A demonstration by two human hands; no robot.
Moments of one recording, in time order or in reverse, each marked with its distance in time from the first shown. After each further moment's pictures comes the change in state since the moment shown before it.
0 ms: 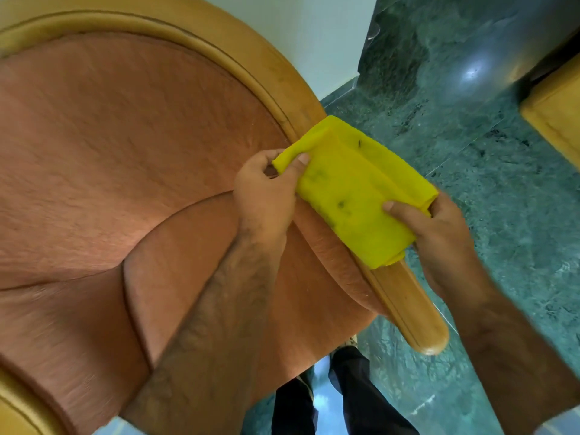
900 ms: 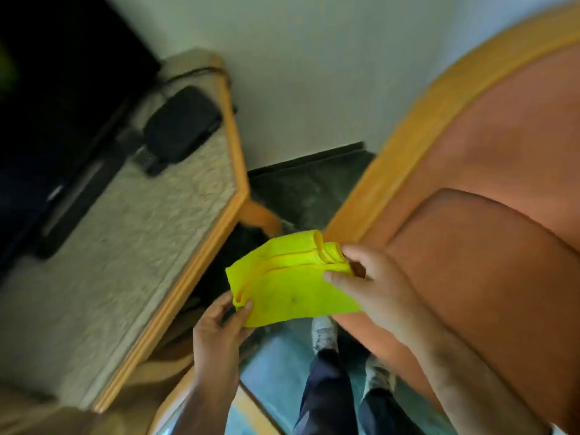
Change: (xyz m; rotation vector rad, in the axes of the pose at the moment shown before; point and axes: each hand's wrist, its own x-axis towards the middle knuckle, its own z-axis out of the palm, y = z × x) left_hand -0.418 -0.230 -0.382 -0.663 1.257 -0.408; right_hand -0.338 0.058 0.378 -0.730 -1.552 -0.224
